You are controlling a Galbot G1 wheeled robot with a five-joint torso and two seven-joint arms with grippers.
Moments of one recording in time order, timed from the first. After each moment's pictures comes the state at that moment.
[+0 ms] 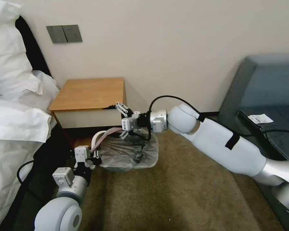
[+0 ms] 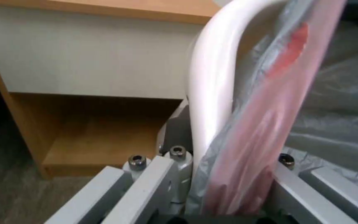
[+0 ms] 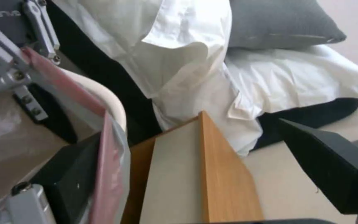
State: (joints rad) left arm 1.62 -1.37 -0.58 -2.33 -0.35 0.41 -0.09; right arm -0.19 1.09 -0.49 1.66 -0.01 0.22 -0.59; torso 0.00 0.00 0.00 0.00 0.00
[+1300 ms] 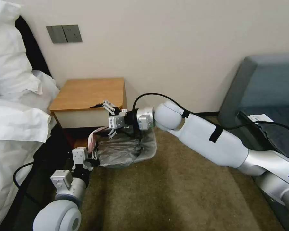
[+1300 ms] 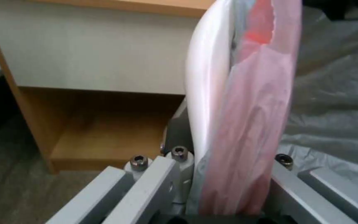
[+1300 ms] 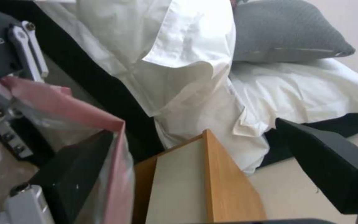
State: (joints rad) left arm 1.62 -1.37 -0.59 -2.33 -0.35 0.42 -0.11; right arm -0.15 1.15 -0.55 1.61 0.01 0.24 -0.56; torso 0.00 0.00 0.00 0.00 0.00
